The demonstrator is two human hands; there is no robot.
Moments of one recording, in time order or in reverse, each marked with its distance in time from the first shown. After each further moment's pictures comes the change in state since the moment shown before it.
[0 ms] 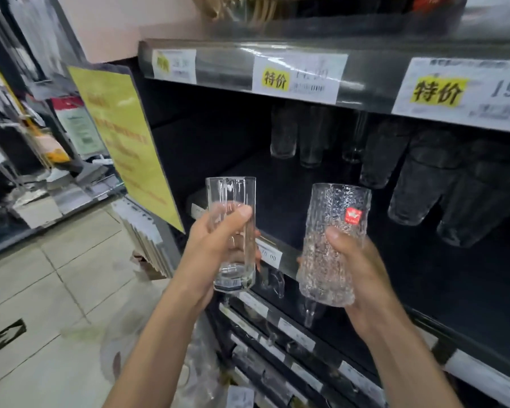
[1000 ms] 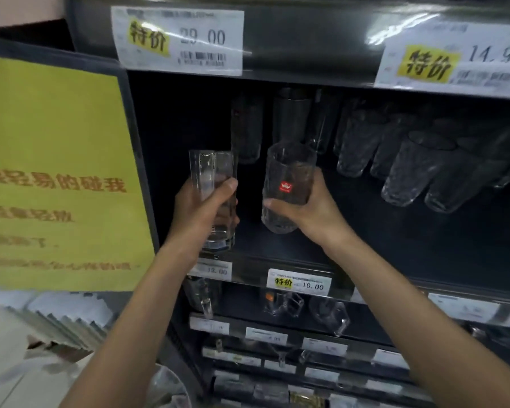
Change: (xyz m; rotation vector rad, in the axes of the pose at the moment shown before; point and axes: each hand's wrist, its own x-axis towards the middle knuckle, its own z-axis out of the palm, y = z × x) left_hand 0.203 -0.022 -0.083 0.000 -0.325 0.079; right_hand 0.158 0.021 0.100 -0.603 0.389 -0.215
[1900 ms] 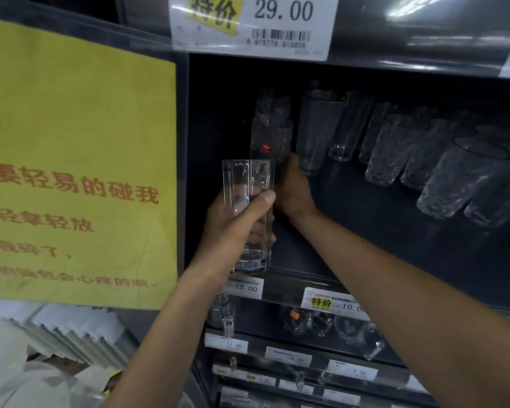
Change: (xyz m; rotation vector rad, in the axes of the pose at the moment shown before) left_hand 0.003 -0.011 -0.010 -0.100 -0.115 -0.024; right_hand 0.099 0.015 0.086 -0.254 0.083 -0.071
